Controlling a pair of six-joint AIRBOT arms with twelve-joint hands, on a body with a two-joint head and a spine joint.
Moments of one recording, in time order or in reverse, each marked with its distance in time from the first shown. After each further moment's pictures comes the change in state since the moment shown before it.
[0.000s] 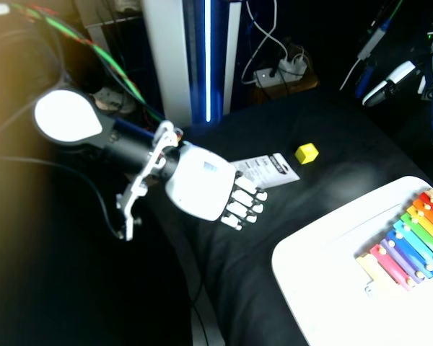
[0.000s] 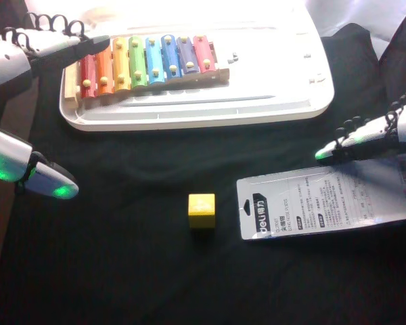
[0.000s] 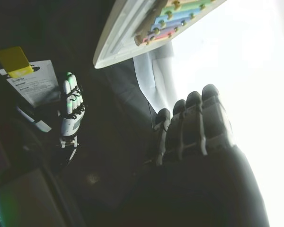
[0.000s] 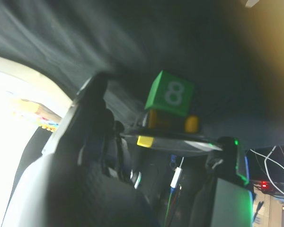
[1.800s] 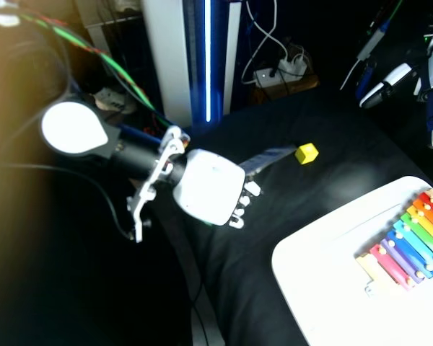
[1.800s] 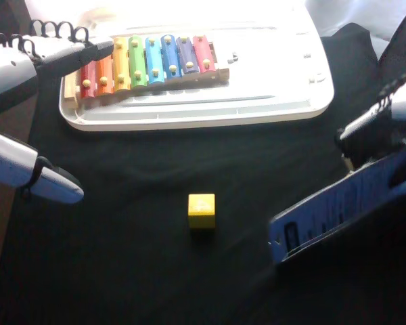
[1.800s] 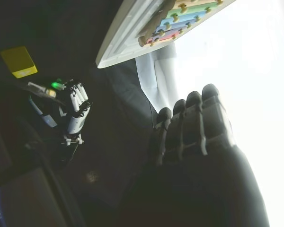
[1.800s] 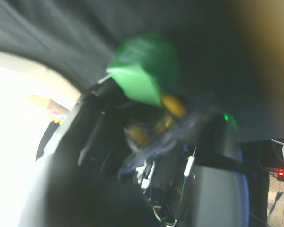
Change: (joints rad) left arm 0.019 -0.014 0.000 -0.015 -0.013 0.000; right arm 0.025 -0.019 0.037 0.145 0.022 -0.044
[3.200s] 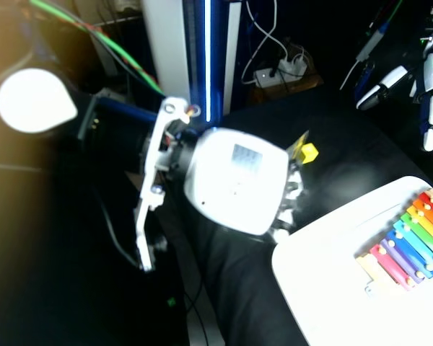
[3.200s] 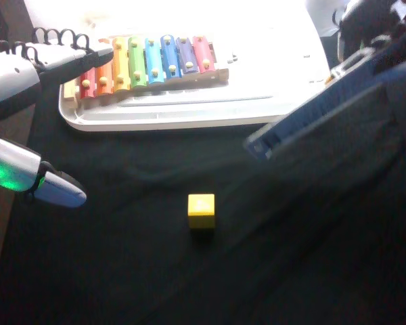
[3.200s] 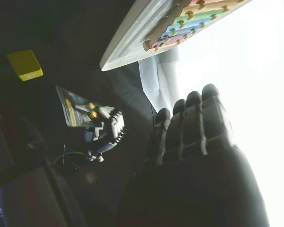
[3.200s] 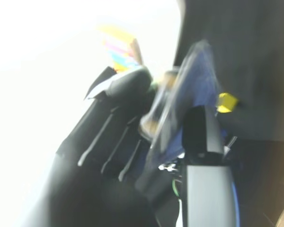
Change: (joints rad) left arm 0.019 -0.012 0.002 -0.014 -0.005 0.000; right arm 0.308 -0.029 0.092 0.035 0.000 -0.115
